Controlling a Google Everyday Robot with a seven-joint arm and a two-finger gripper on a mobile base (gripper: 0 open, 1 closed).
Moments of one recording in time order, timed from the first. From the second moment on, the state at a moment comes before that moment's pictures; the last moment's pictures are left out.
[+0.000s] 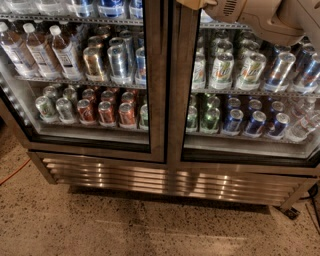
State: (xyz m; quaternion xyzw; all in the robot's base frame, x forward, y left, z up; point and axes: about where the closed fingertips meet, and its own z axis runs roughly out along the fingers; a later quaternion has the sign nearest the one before) arm 0.649 -0.040 1.116 -0.43 0.50 0.43 0.62
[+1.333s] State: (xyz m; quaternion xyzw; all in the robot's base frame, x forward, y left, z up) arm 0.646 -0.038 1.114 -0.43 0.50 0.43 0.62
